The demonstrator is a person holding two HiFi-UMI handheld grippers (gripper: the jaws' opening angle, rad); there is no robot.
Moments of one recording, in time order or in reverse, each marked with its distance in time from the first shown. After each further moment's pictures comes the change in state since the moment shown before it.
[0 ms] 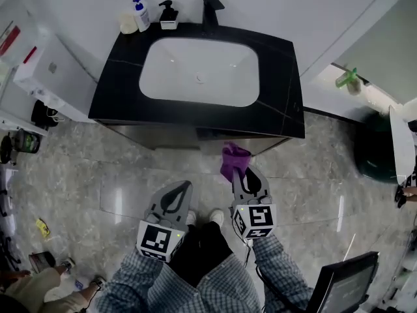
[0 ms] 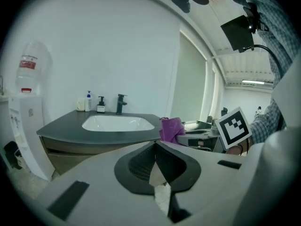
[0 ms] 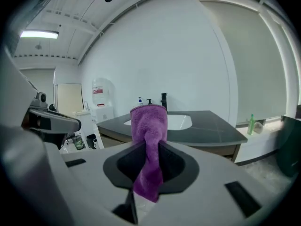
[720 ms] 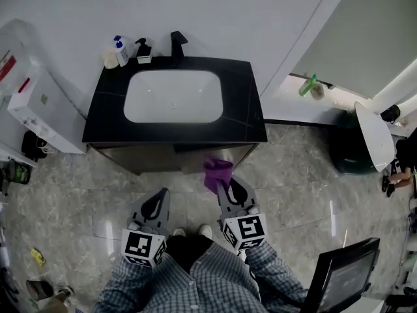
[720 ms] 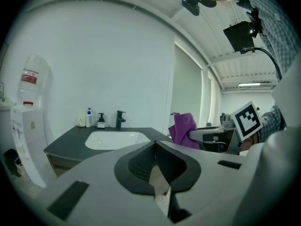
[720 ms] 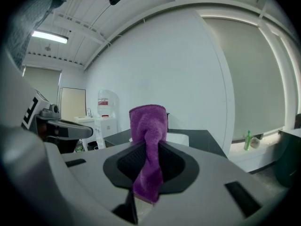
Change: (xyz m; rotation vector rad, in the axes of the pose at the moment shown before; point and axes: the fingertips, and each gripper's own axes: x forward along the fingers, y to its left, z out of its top) left arm -0.059 -0.028 0.067 0.034 -0.106 0.005; right arm -0.099 0.019 0.087 -0.041 -0.123 0.004
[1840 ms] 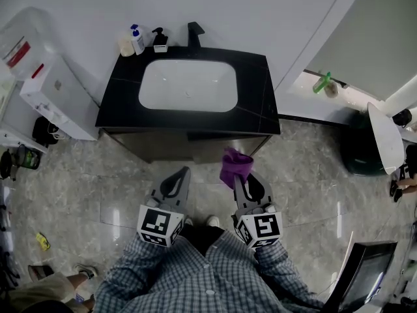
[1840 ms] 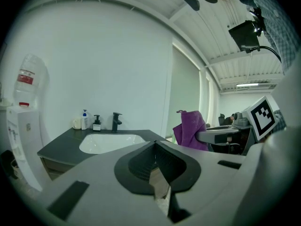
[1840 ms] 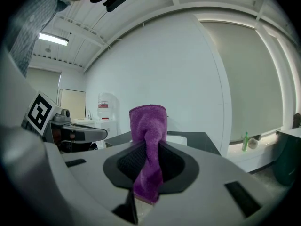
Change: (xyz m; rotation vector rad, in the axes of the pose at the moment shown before) left arm 0.019 -0.014 0.009 0.015 -0.023 -0.020; right arm -0.029 0.002 0.011 -0.009 -0.026 -0.005
